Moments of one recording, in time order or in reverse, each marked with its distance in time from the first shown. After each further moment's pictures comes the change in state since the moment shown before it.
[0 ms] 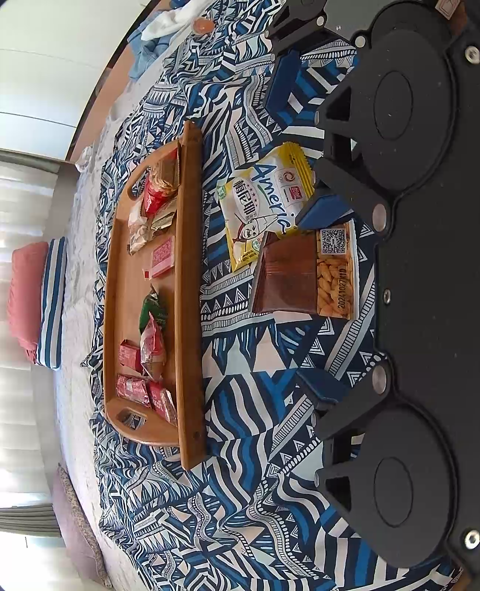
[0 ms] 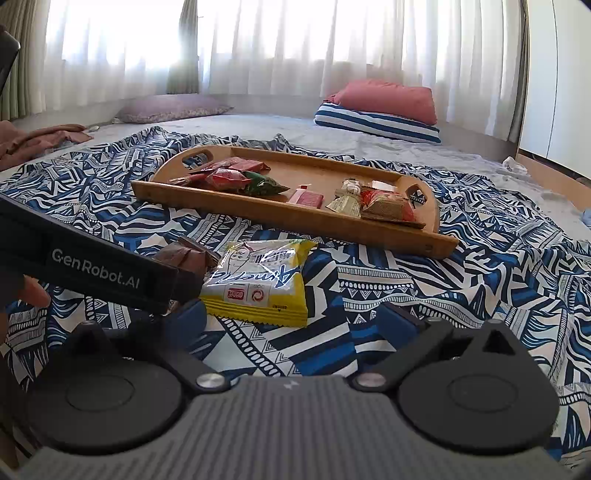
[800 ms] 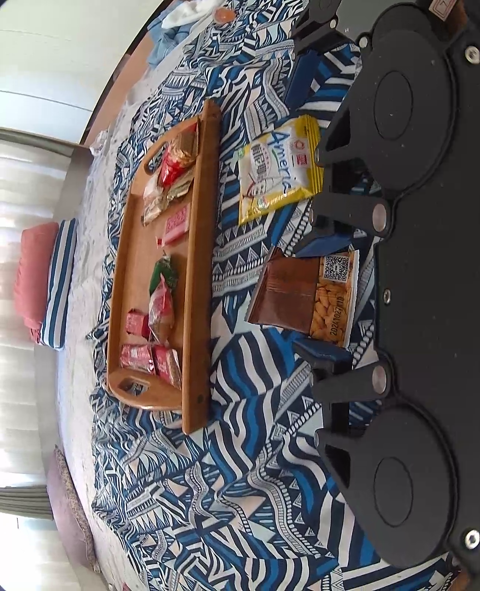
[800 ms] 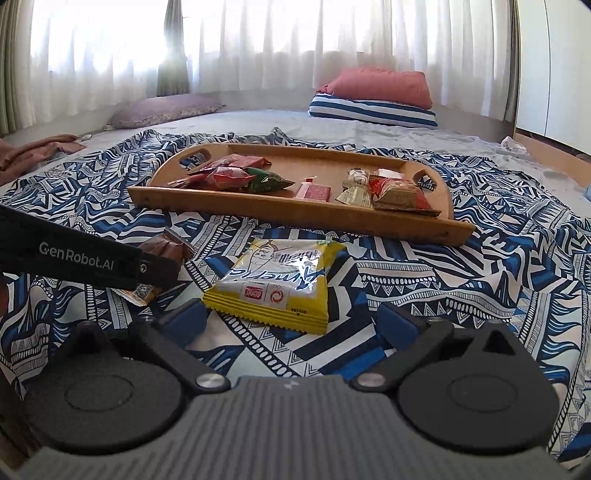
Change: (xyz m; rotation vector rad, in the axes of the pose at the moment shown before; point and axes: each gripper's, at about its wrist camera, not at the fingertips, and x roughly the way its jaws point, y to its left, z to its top) left arm -0.003 0.034 0.003 -0.058 -0.021 0.011; right arm 0.016 0.008 0.006 0.070 0.025 0.001
